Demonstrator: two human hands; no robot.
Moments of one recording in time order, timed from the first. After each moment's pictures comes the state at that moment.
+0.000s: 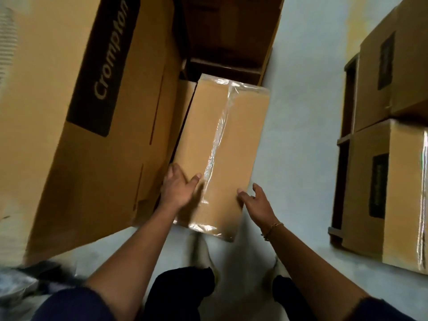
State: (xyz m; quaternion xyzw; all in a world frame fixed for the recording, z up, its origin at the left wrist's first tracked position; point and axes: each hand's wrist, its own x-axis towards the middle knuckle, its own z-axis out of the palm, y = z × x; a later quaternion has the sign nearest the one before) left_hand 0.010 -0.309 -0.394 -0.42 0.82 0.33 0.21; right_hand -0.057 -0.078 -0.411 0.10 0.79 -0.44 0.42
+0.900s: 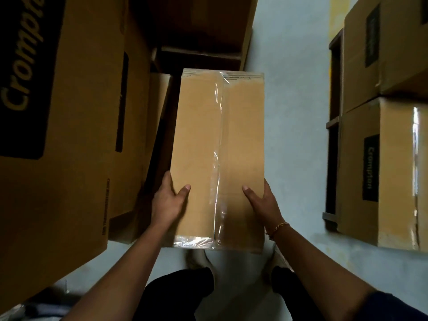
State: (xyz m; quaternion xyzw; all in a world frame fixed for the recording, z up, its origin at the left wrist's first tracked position) left_hand 0.021 -0.293 -0.431 -0.42 0.79 0.43 0.14; right_hand -0.069 -0.040 -0.454 0.14 0.79 -0.49 0.34
